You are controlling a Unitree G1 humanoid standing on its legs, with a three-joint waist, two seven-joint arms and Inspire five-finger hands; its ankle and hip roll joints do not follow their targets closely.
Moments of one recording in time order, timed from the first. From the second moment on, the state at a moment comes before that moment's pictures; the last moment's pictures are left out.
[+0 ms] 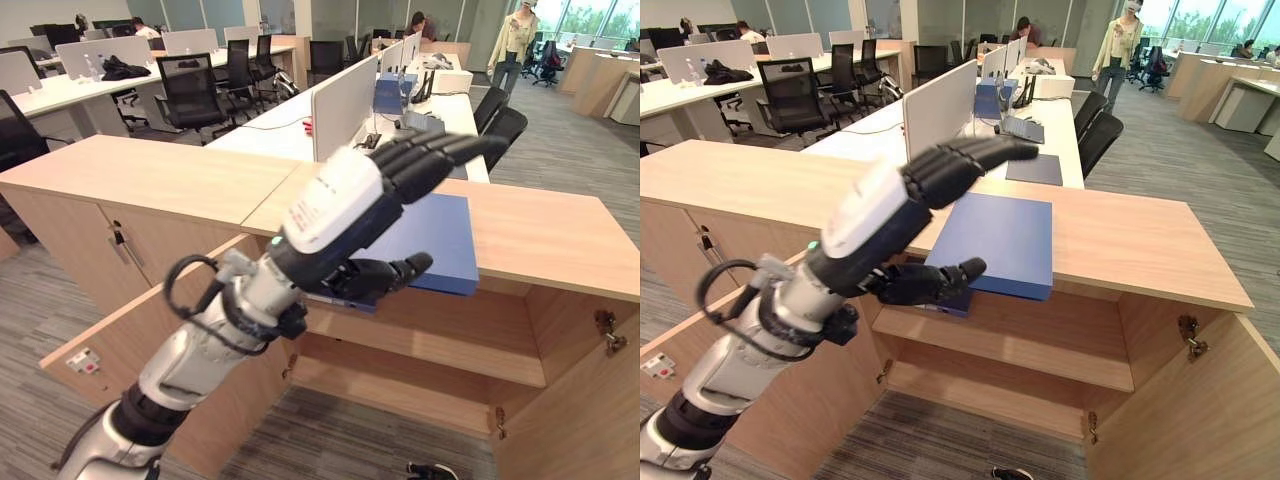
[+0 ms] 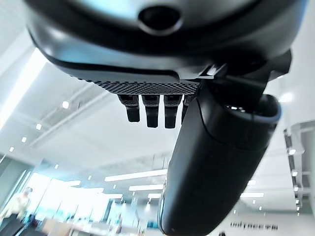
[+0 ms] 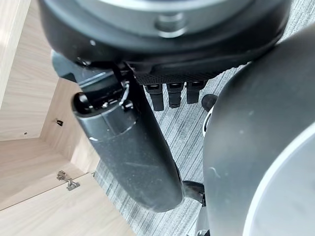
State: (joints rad) left arm -0.43 0.64 -0.40 -0.40 0.32 -0.27 0.00; right arm -0.09 -0.12 0.42 1.34 0.24 0.01 0.09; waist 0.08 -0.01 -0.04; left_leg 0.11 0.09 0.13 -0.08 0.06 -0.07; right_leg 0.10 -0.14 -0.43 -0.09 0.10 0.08
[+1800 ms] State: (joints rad) left arm -0.63 0.65 -0.75 0.12 0.84 -0.17 0.02; right arm -0.09 -0.12 0.42 1.33 0.20 0.01 0.08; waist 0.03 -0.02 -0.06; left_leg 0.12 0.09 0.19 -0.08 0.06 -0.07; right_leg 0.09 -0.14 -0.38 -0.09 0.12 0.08
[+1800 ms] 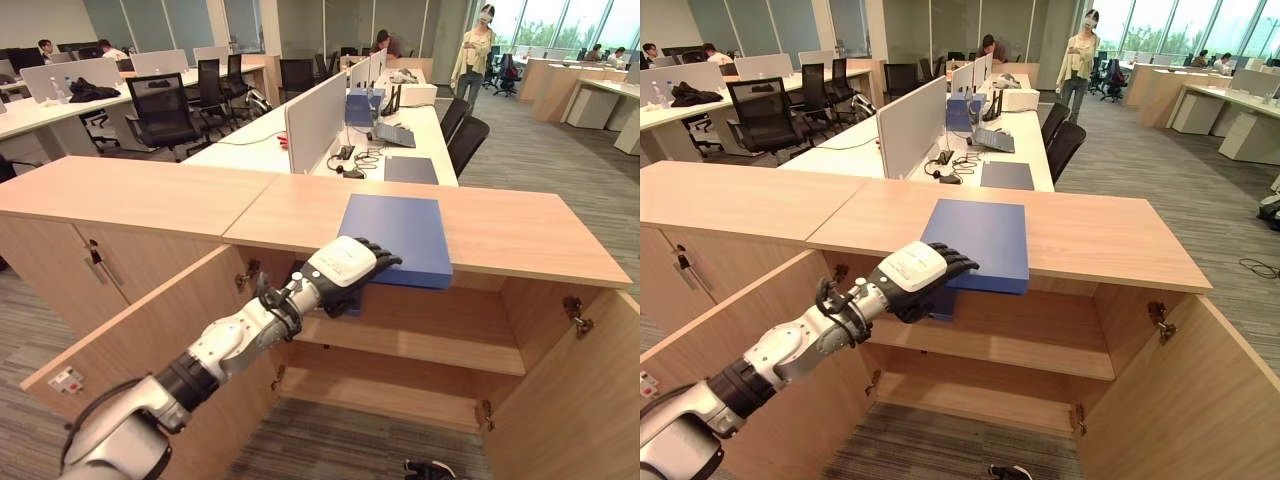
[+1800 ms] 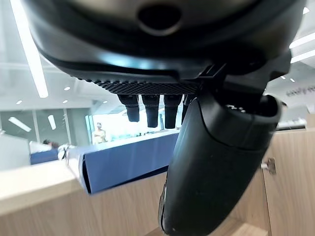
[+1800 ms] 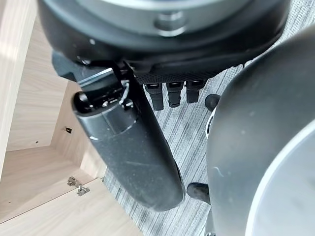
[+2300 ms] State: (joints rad) left arm -0.66 0.65 -0.79 0.23 1.03 -0.17 0.20; right arm -0.10 -0.12 0.43 1.33 0.20 0.00 0.05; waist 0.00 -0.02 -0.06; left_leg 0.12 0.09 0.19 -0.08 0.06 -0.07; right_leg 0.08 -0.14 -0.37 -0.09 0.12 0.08
